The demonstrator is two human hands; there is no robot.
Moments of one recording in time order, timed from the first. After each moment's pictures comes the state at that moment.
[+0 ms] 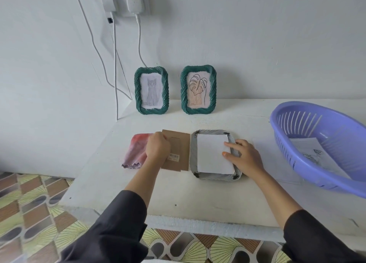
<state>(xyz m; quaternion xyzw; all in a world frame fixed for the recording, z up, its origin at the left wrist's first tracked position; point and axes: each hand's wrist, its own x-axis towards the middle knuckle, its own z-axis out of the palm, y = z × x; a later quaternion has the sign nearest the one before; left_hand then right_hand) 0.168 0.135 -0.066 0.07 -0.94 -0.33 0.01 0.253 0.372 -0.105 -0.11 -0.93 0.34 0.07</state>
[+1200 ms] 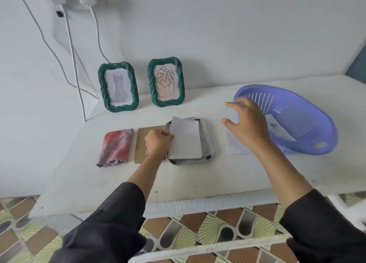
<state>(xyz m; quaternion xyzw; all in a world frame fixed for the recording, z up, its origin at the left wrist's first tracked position) 0.192 0.194 -0.085 0.03 -0.89 -0.45 -0.01 0.316 0.386 -0.011 -0.15 -0.94 0.19 0.25</state>
